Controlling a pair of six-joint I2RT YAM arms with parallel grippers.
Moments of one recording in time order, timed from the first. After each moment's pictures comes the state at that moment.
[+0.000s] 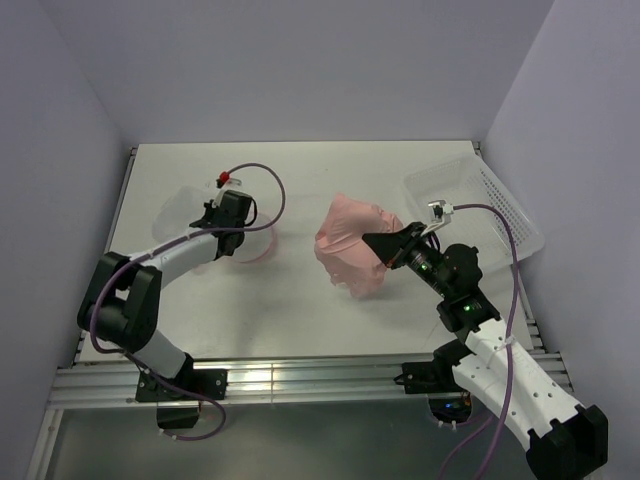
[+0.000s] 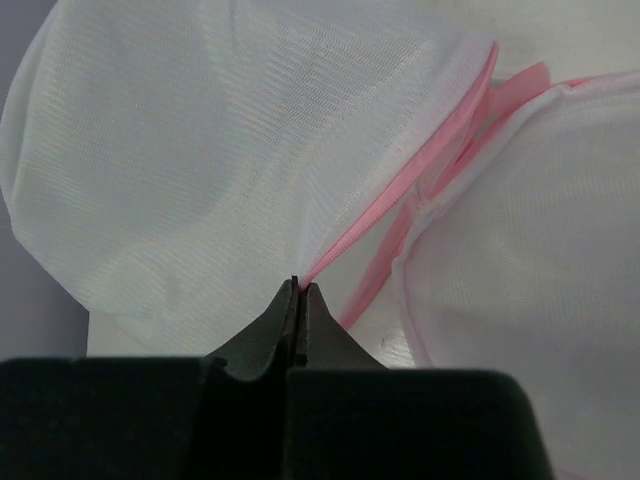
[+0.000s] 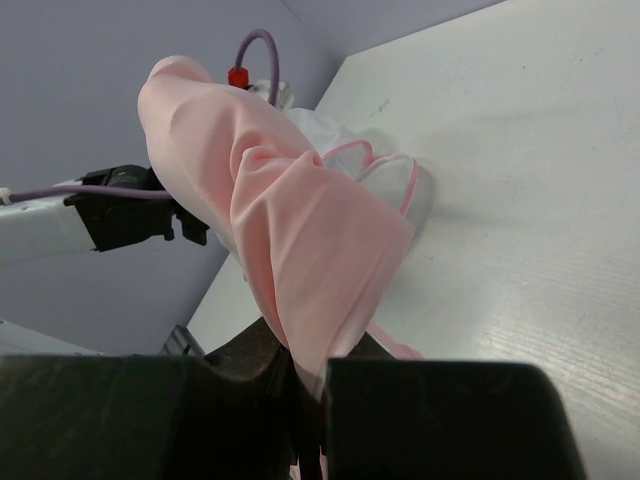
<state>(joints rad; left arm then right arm) -0.42 1.60 0.93 -0.19 -0.78 -0.05 0.40 0.64 0.42 0.25 -0.29 0.76</state>
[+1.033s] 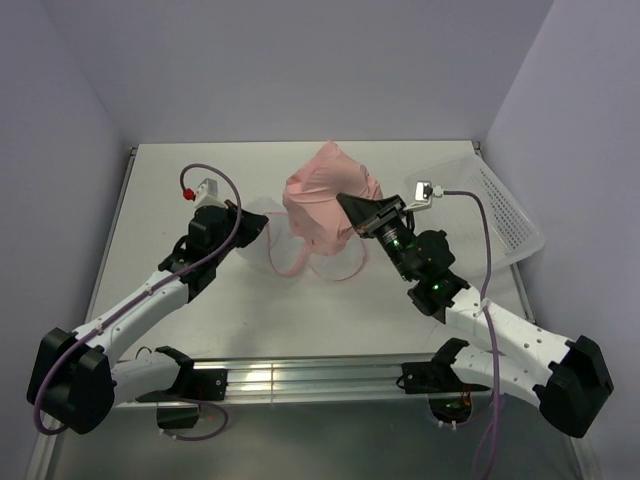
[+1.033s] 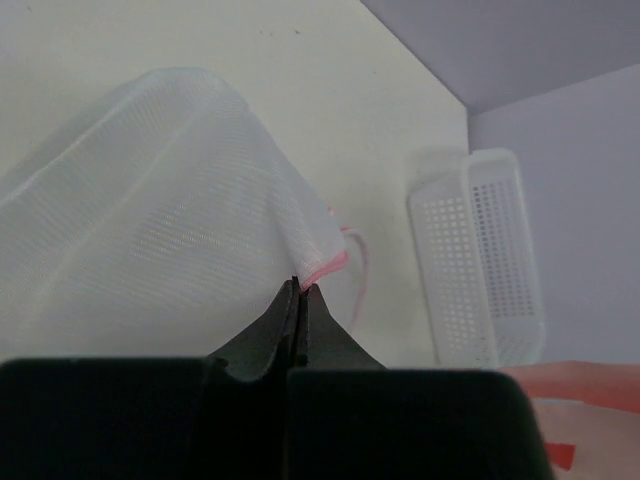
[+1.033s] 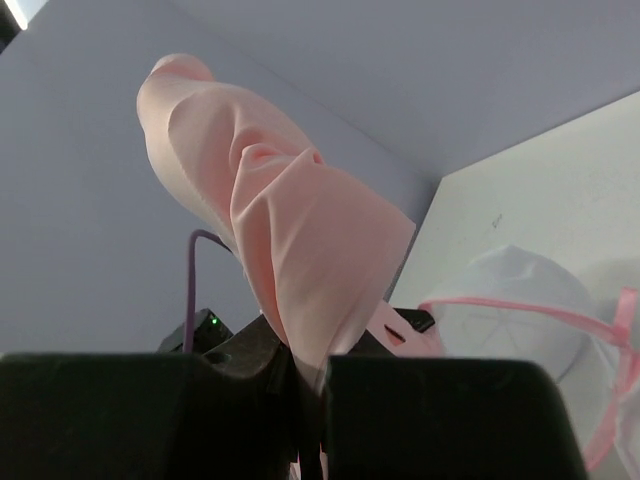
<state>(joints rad) -0.49 1.13 0.70 0.11 -0.10 -0.95 0.69 0.93 0.60 0.58 0.17 0.99</state>
